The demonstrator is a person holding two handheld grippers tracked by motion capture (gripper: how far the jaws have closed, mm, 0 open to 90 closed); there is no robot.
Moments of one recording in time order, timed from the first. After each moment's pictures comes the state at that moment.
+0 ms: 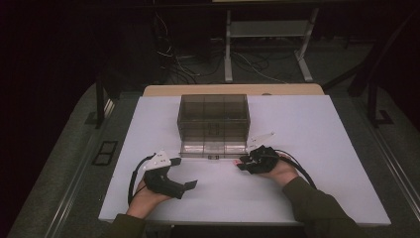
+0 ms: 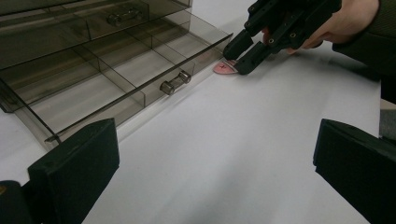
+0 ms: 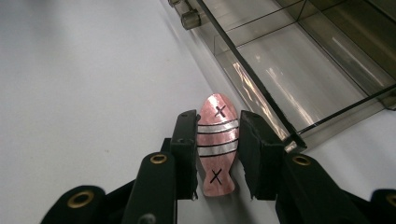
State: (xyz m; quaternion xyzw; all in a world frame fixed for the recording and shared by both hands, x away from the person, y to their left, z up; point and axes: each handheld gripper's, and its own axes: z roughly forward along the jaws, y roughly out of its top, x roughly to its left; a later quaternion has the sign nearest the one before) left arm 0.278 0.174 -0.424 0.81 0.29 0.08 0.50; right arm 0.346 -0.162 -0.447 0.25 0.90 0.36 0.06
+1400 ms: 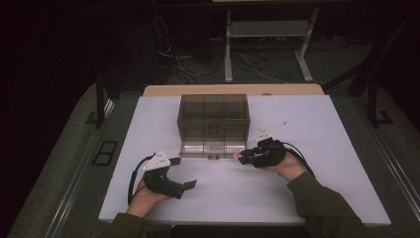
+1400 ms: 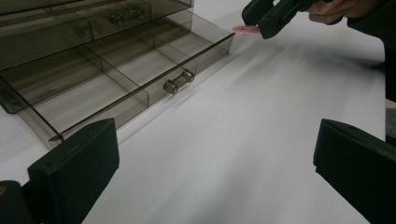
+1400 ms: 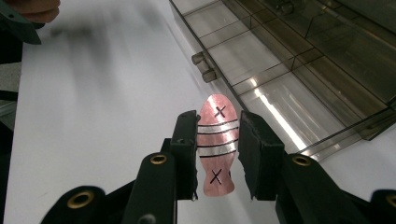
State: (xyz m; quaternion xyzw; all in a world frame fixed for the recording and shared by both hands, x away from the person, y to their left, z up) left arm 0.280 0.176 -0.429 0.81 0.29 0.08 0.50; right arm 0.348 -0.178 -0.411 0.25 0.87 0.42 0.02
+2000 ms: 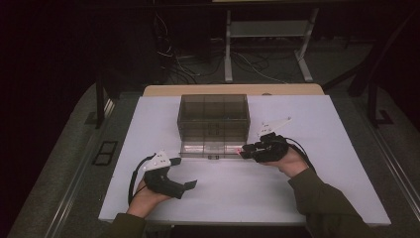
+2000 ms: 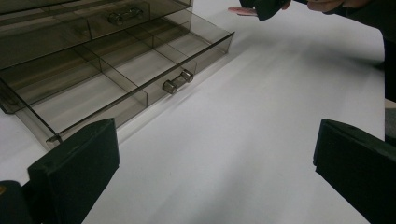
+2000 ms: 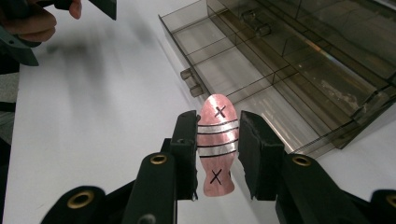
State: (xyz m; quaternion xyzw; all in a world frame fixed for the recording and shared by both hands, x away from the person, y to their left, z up) left arm 0.280 0.175 -0.429 0.81 0.29 0.08 0.50; right arm 0.355 -0.184 -0.399 0.25 0.86 0.43 0.03
